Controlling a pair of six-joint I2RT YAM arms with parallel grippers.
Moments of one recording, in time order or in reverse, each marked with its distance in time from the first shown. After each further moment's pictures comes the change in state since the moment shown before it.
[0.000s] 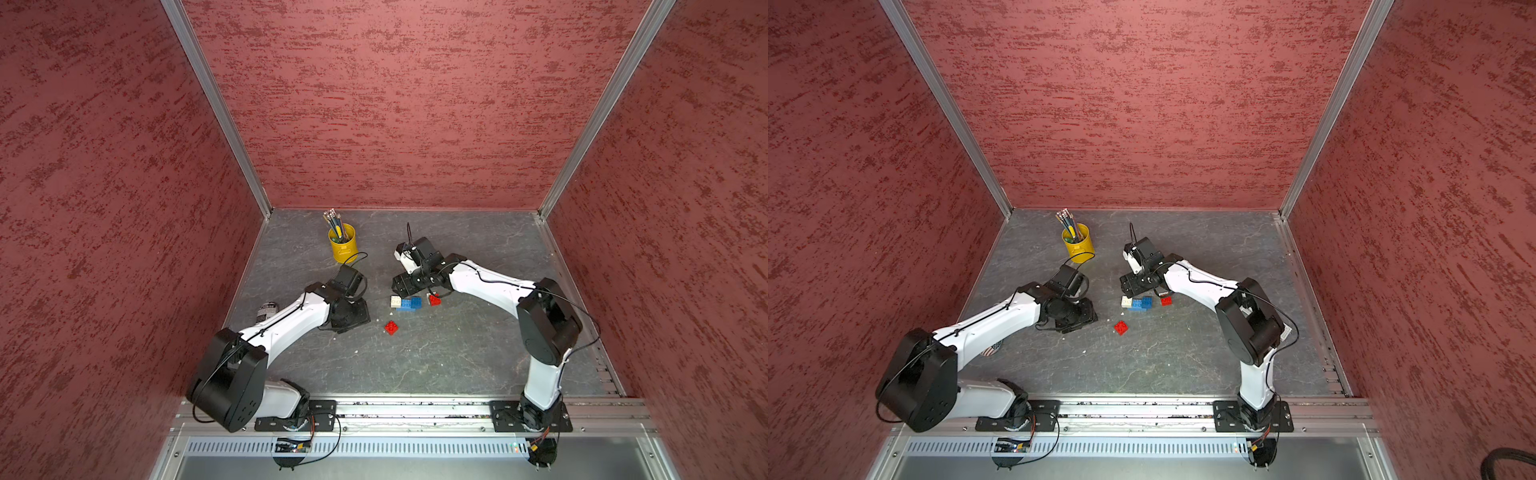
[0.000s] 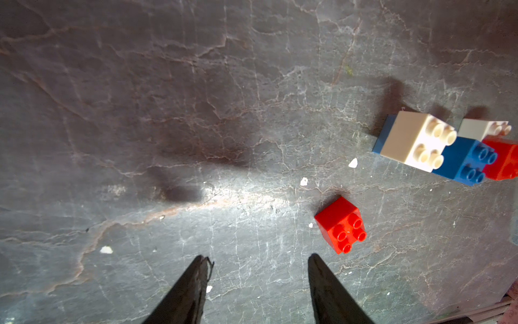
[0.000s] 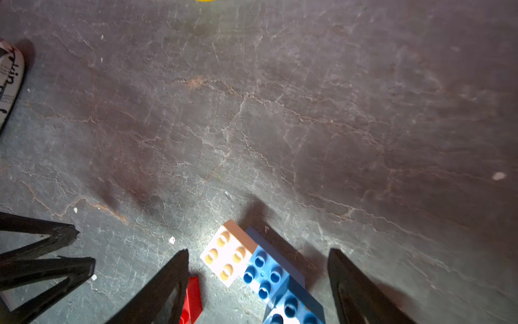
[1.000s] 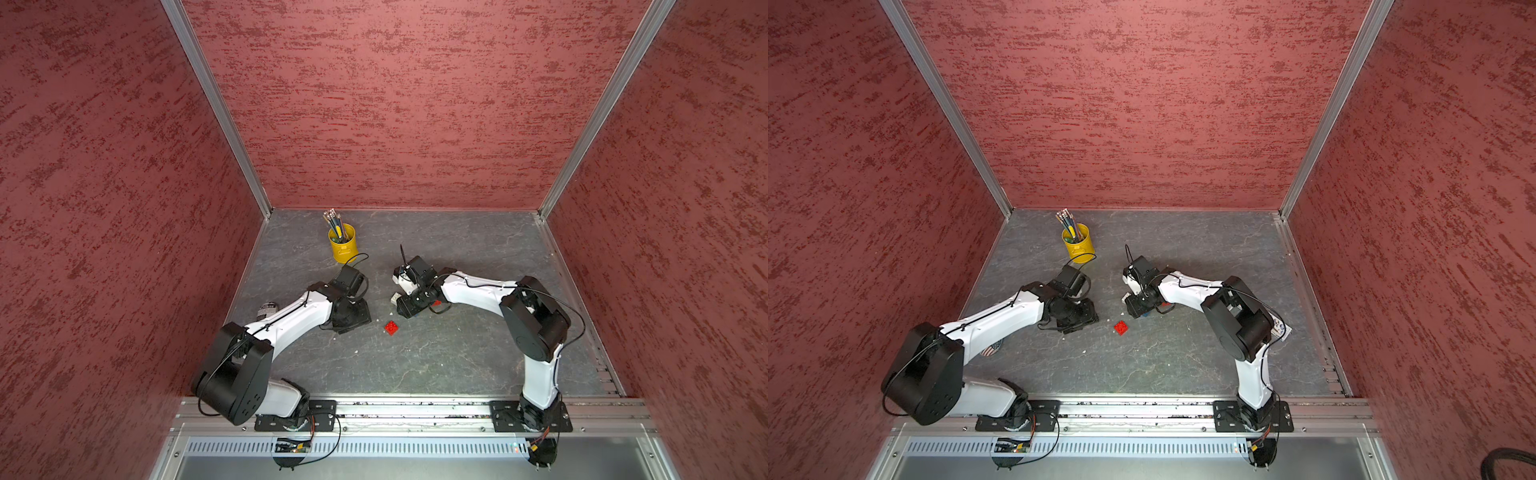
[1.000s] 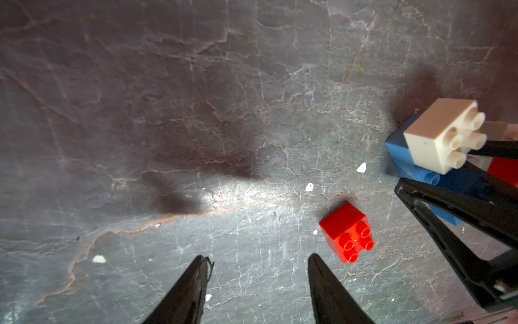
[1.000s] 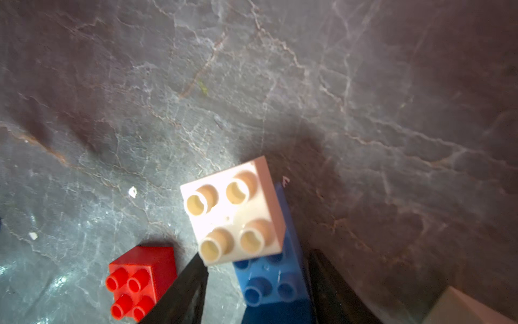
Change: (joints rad) left arm 0.000 0.037 0.000 0.014 0.003 -0.004; right arm 0.049 0.049 -0.107 -0.014 0.000 -0.029
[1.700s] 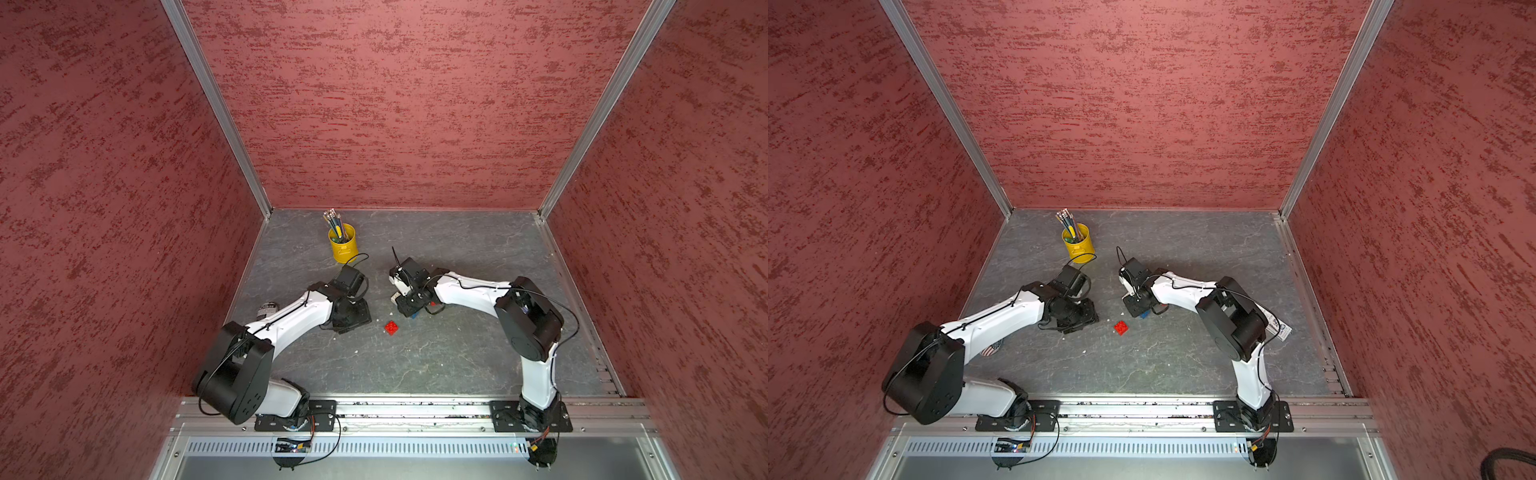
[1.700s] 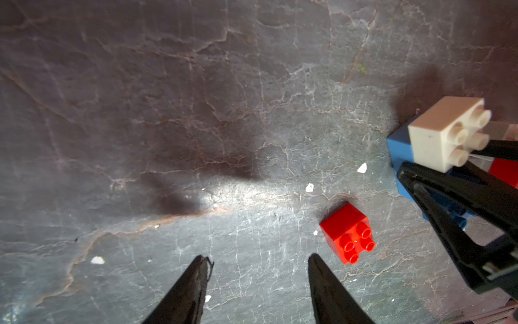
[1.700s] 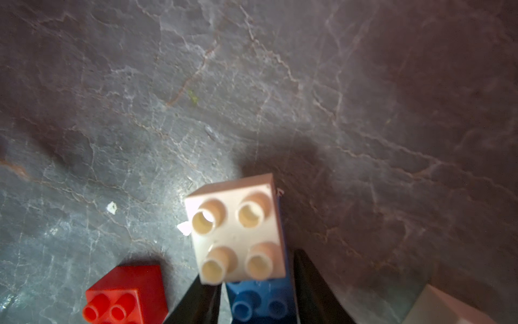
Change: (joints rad) left arm 0.000 0.008 0.000 0.004 0.002 0.000; right arm 0.039 0.036 0.062 -0.042 0.119 -0.006
